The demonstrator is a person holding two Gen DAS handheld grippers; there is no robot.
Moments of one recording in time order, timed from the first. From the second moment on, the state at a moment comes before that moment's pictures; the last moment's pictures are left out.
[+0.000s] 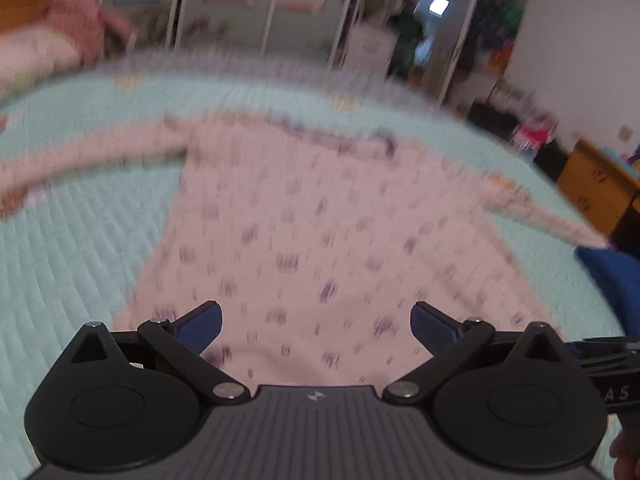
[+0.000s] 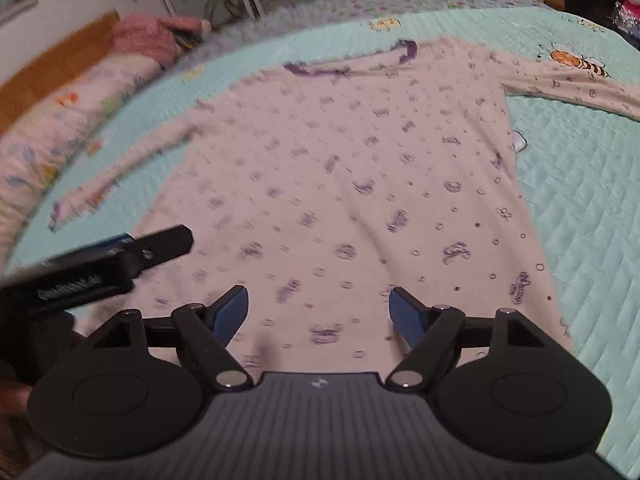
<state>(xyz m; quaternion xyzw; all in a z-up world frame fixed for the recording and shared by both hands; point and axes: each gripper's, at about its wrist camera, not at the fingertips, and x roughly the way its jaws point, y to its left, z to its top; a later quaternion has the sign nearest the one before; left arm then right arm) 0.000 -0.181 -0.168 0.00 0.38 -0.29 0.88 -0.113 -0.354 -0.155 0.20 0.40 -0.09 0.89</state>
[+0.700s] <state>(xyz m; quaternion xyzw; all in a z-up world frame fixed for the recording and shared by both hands) 0.021 -0.184 -0.176 -0.04 0.38 -0.24 0.89 -0.117 -0.366 -0.166 0.21 0.39 -0.05 0.90</state>
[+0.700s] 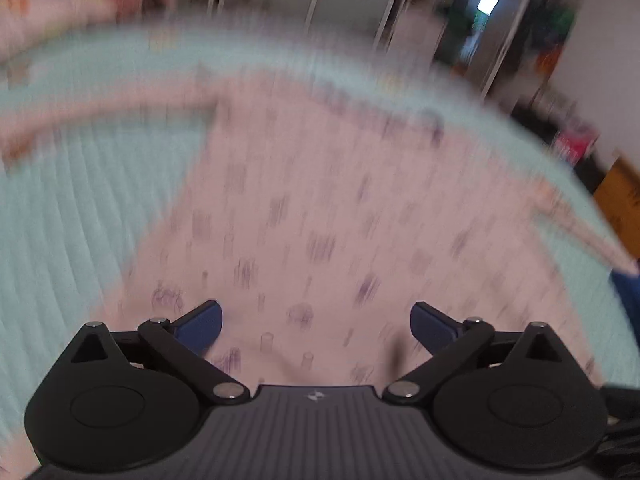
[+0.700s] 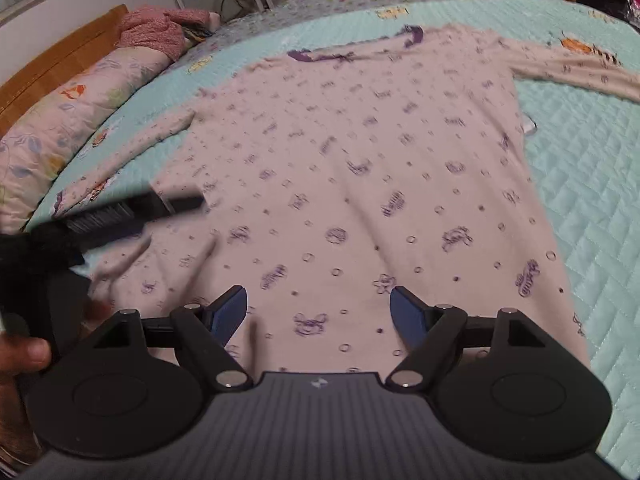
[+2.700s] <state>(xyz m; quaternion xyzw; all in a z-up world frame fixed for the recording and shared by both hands) 0.015 0.096 -0.158 -0.39 0.17 0.21 0.88 0.132 -0.073 -0.105 -0.21 0.23 0.23 0.92</state>
